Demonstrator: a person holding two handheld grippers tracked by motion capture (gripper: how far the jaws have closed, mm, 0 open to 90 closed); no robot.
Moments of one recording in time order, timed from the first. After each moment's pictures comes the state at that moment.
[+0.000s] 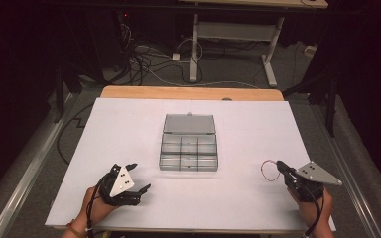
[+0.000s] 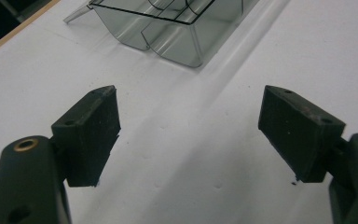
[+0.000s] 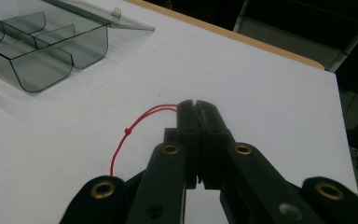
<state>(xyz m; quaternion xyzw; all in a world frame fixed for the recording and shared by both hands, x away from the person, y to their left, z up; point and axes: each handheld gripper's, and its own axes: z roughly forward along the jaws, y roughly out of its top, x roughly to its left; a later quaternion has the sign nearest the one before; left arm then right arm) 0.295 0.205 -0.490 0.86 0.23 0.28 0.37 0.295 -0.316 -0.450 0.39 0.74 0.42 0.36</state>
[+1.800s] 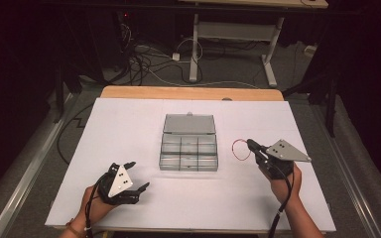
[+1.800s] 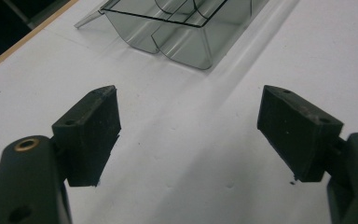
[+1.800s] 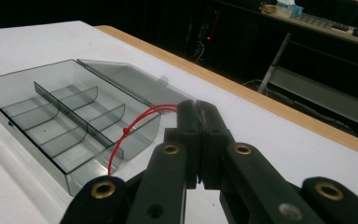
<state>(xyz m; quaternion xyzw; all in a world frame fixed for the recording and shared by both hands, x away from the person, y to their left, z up) 0.296 0.209 -0.489 0.85 0.23 0.29 0.38 0.340 -0.241 -0.417 0.31 0.74 0.48 0.36</state>
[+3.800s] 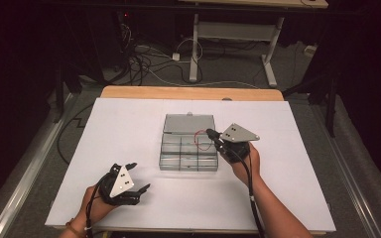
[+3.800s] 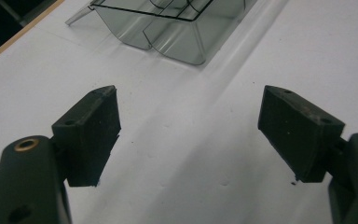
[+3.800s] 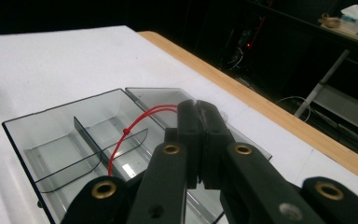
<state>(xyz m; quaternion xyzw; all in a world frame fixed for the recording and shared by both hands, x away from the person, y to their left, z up) 0.296 0.206 -0.491 0.86 0.22 0.28 0.37 0.385 -0.142 -0.415 0.25 0.78 0.48 0.32</state>
